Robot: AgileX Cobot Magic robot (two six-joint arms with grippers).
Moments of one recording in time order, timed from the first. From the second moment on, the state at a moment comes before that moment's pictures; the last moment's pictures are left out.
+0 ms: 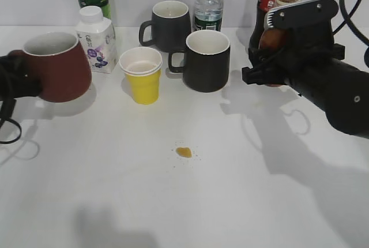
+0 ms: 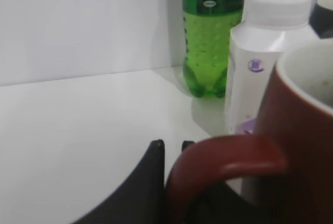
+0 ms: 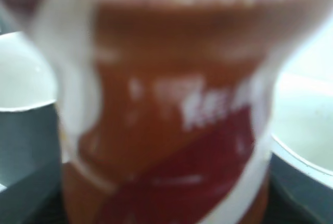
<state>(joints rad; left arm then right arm) -0.09 1.70 -0.44 0.13 -1.01 -0.04 0.56 1.71 -0.67 0.60 -0.74 -0.53</state>
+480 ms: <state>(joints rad) -0.09 1.97 -0.54 0.14 -1.15 -0.04 0.56 1.72 -0.67 0.60 -0.77 -0.53</state>
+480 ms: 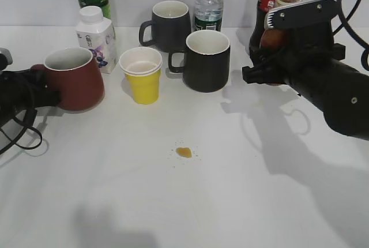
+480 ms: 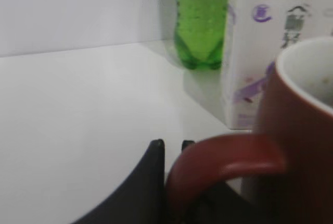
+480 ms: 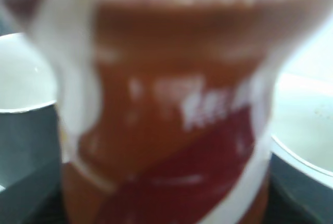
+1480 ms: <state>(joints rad) -0.09 1.95 -0.45 0.19 -1.21 -0.05 0.54 1.92 -0.67 0.47 -0.93 -0.32</state>
